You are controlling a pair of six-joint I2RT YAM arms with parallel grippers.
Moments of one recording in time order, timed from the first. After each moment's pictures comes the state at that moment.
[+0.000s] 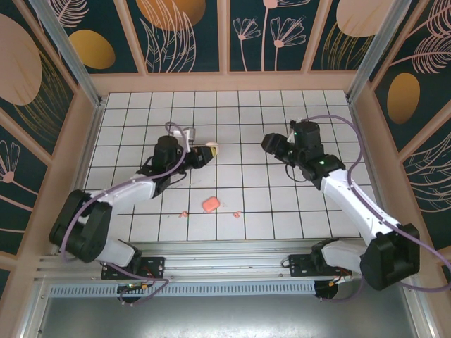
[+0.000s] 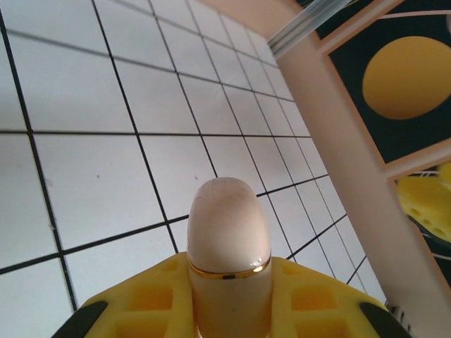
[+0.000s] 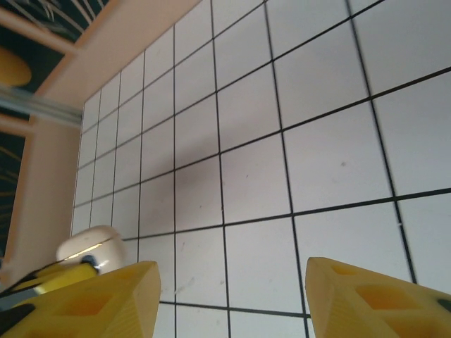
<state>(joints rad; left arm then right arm) -0.49 1.49 0.75 0.35 0.41 -0.73 0.39 1.17 0.92 -0.33 -0.18 0.77</state>
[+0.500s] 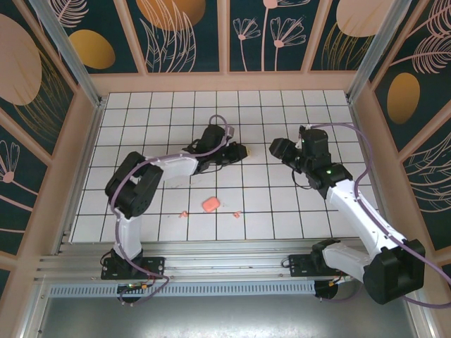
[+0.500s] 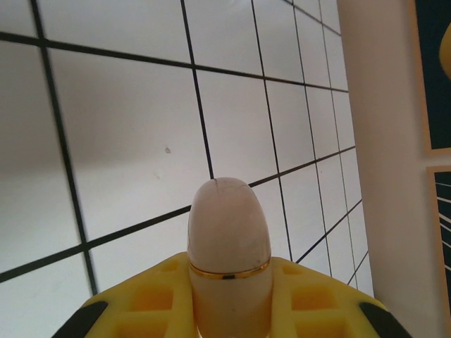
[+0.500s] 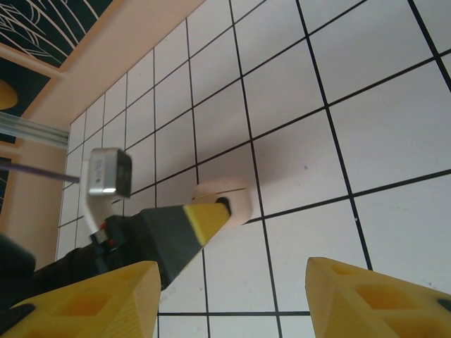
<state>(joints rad) -0.65 2.01 1.24 0.17 0.41 -0.91 0.35 1.08 0.84 -0.34 -0.14 0.77</state>
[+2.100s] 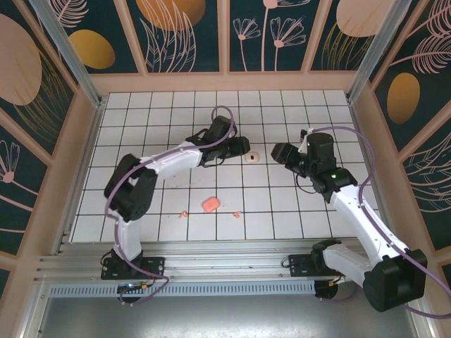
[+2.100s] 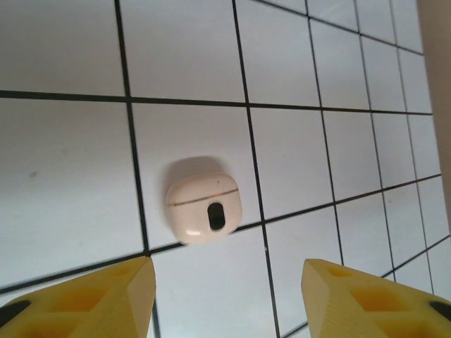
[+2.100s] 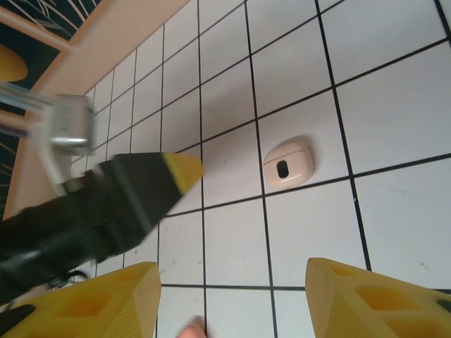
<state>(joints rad) -0.69 1.92 1.39 -0.22 0.13 -0.79 0.31 1.03 0.81 -0.38 -0.25 0.70</state>
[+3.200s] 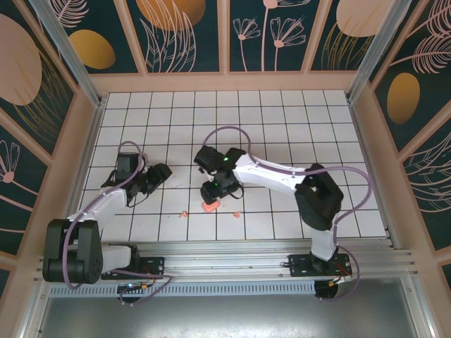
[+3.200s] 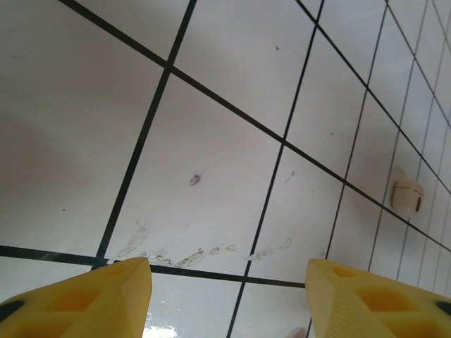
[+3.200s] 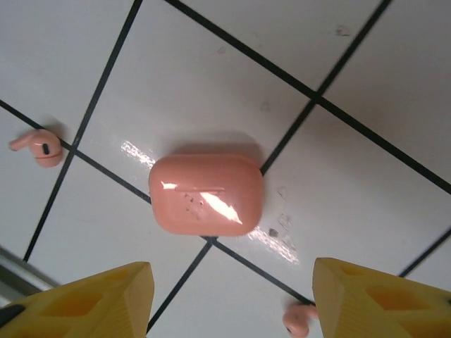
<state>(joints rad) -0.05 1.26 0.55 -0.16 0.42 -0.74 1.00 1.92 1.51 -0.94 -0.06 0.36</state>
